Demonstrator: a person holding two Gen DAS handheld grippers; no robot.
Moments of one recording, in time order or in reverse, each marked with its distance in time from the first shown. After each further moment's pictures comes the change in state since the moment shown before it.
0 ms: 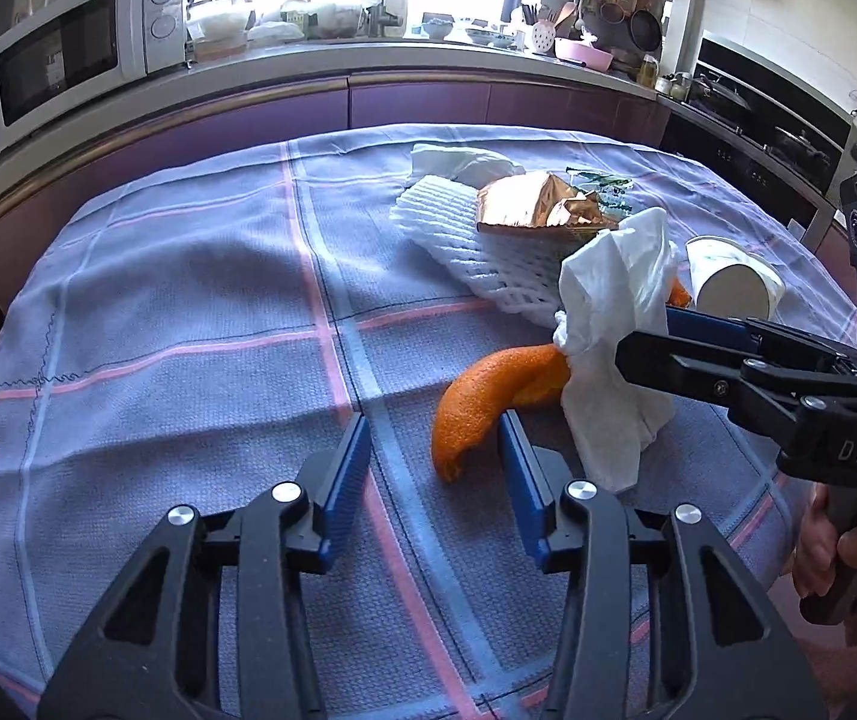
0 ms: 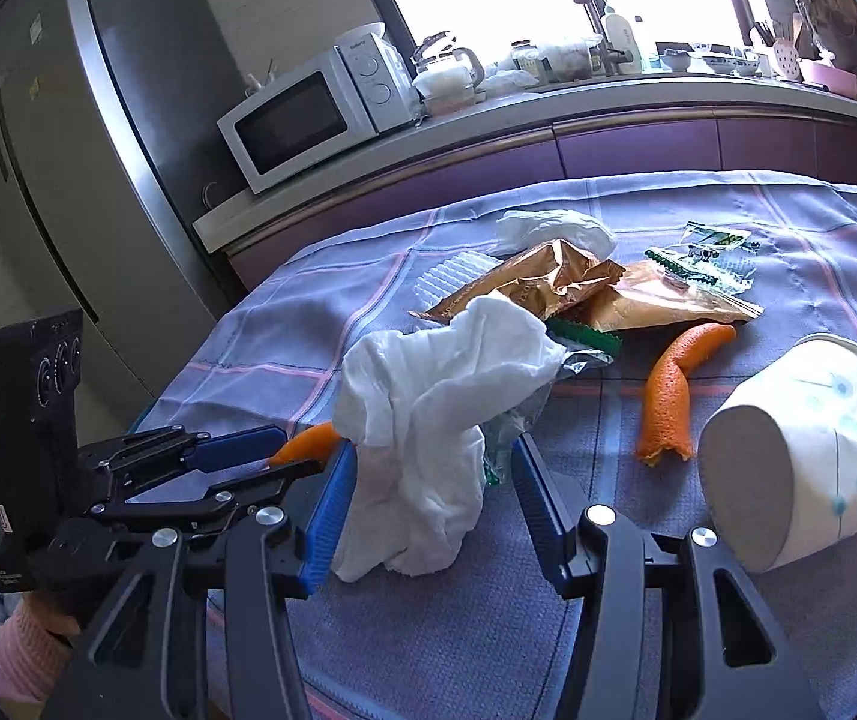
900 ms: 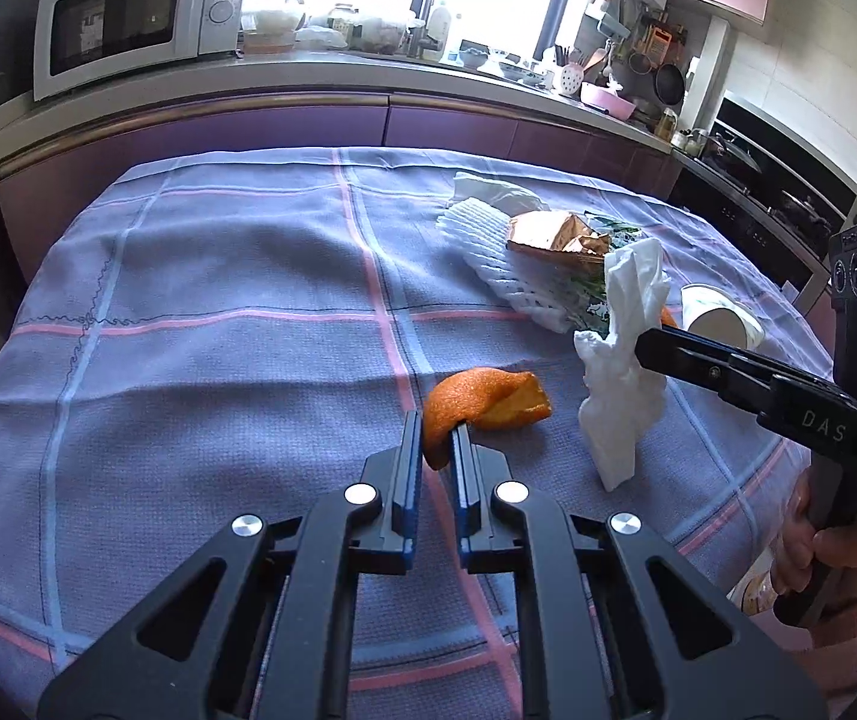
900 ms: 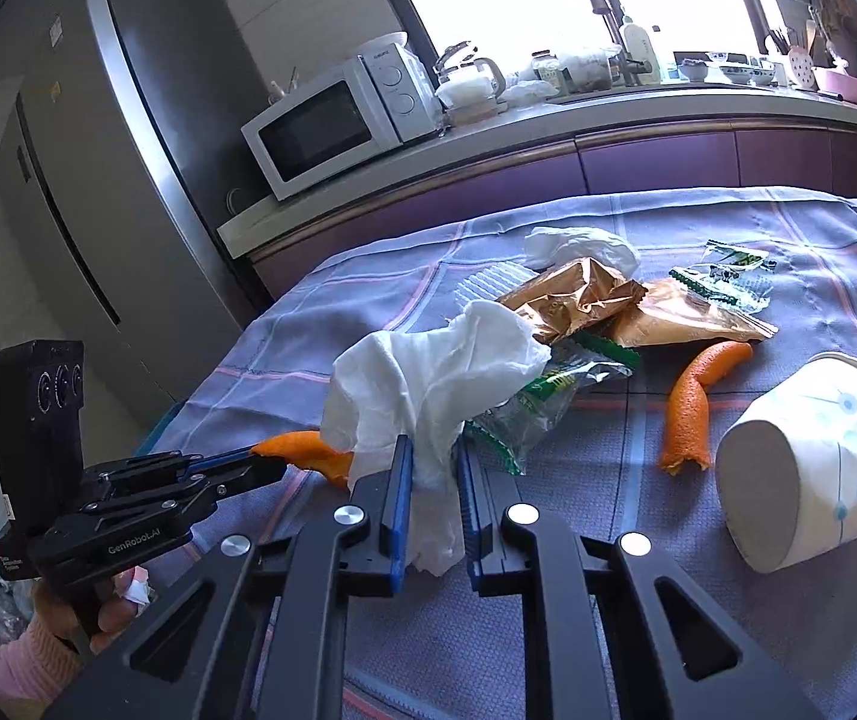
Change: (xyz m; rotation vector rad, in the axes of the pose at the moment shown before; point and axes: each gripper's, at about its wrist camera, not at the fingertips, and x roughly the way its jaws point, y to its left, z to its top) left arm -0.037 0.025 -0.019 -0.131 -0.073 -0.017; right arm -0.012 0.011 0.002 -0.019 -0.021 0.056
